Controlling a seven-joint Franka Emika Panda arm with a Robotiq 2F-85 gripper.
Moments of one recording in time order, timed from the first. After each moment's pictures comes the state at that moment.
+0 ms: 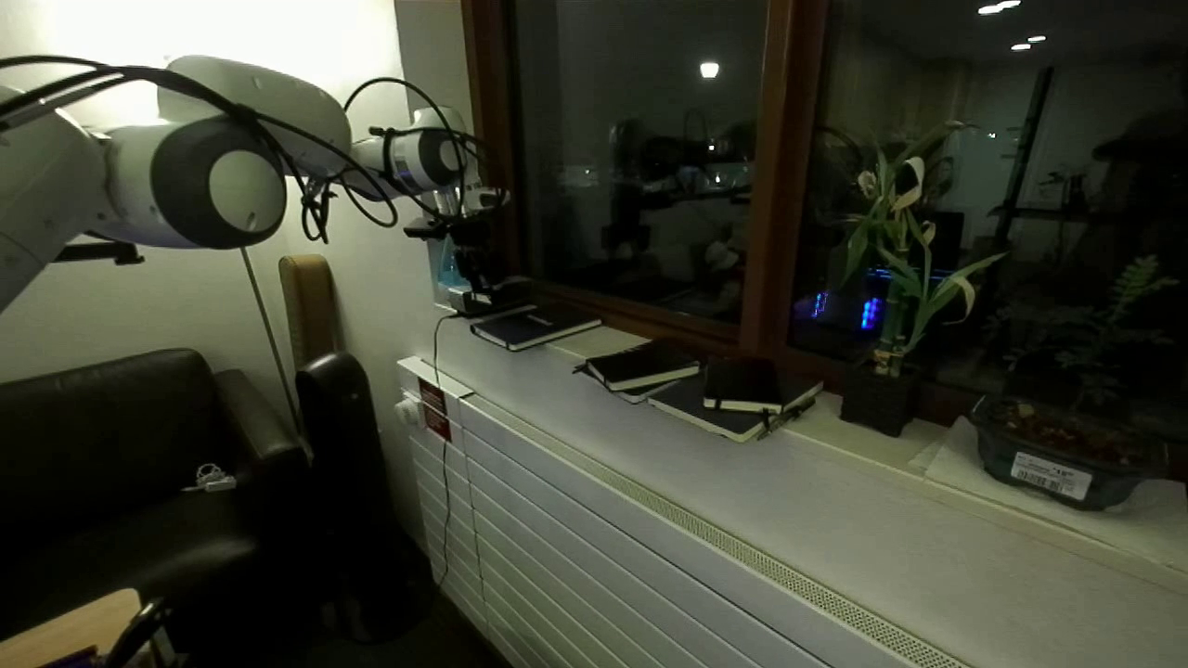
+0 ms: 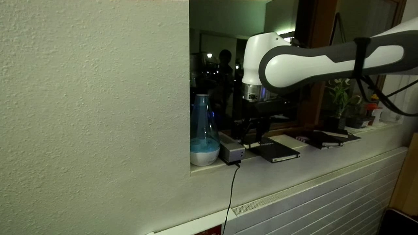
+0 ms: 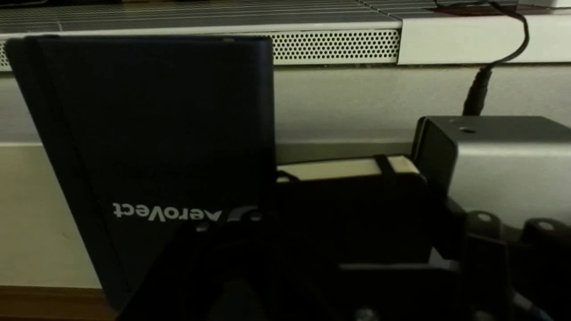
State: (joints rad) arm 0.42 0.87 0.04 -0.84 -0.18 1.81 0.58
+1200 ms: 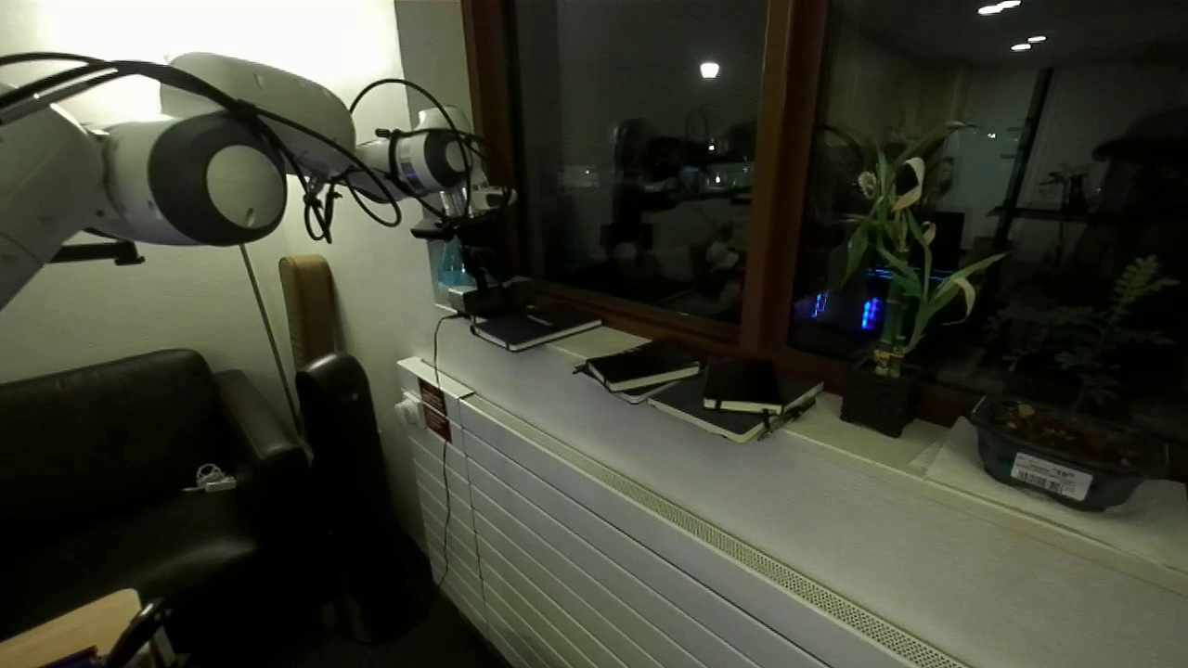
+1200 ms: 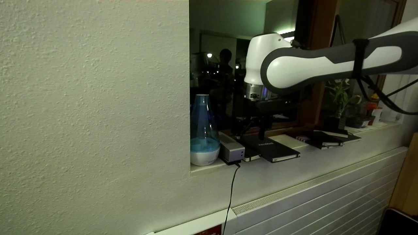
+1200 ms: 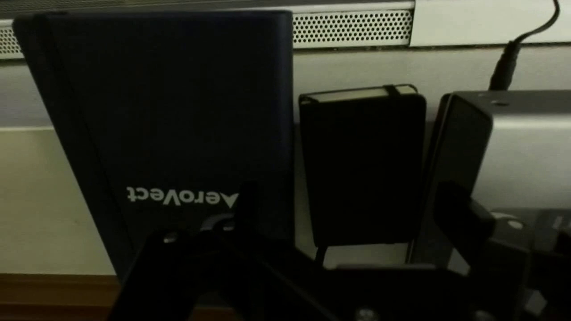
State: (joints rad) arm 0.41 0.85 0.03 -0.87 -0.18 1.85 0.57
